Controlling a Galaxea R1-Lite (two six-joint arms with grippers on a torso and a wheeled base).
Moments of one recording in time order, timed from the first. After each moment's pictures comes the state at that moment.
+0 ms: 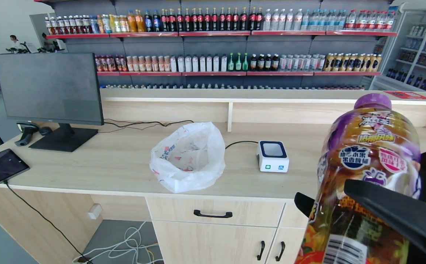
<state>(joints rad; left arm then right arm) 0.00 0.00 -0.01 0.01 0.03 0.04 1.02 1.38 -0.23 -1.57 0.12 1.19</state>
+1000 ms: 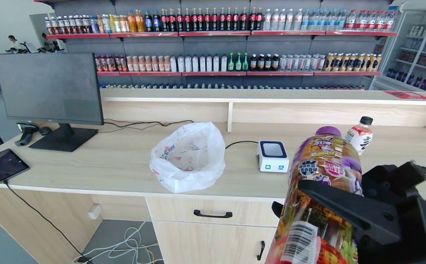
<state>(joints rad) 0.00 0.00 -0.01 0.01 0.03 0.04 0.97 1.45 -0.20 -1.57 0.12 1.40</state>
